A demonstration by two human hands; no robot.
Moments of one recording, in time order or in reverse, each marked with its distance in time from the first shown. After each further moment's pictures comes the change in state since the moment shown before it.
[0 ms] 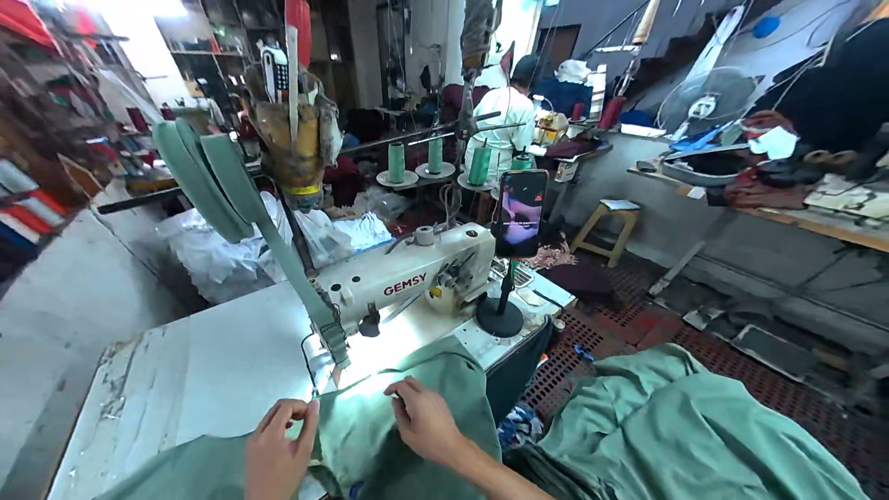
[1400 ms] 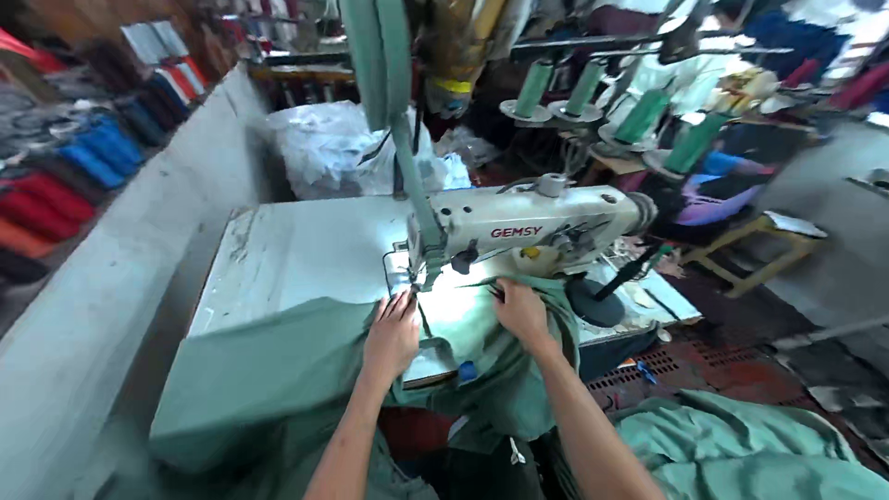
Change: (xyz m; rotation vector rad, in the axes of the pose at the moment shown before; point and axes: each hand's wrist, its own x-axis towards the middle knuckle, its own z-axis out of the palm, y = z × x) left_hand 0.000 -0.003 0.050 0.260 -0.545 -0.145; right_hand 0.094 0.025 -0.043 -0.485 -0.033 0.323
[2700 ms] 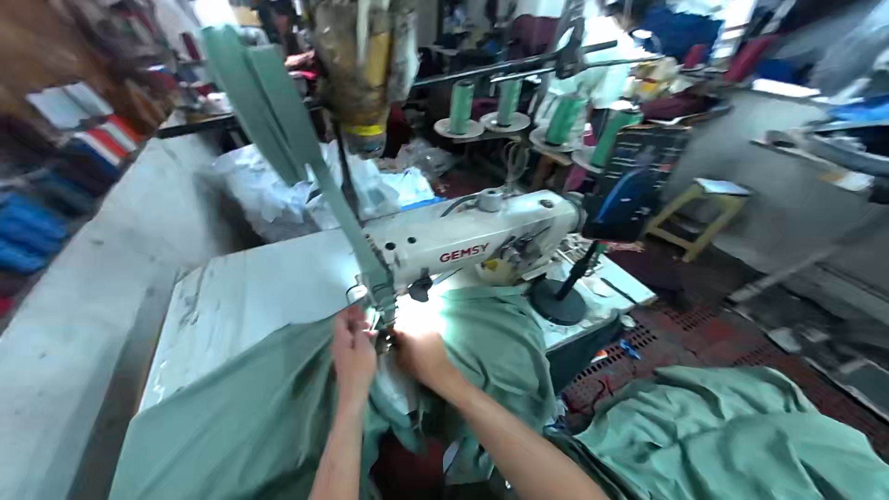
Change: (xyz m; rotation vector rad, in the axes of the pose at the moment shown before) left_hand 0.032 0.023 -0.031 -0.743 0.386 -0.302; right_hand -0.028 -0.089 0.050 0.128 -0.049 -0.356
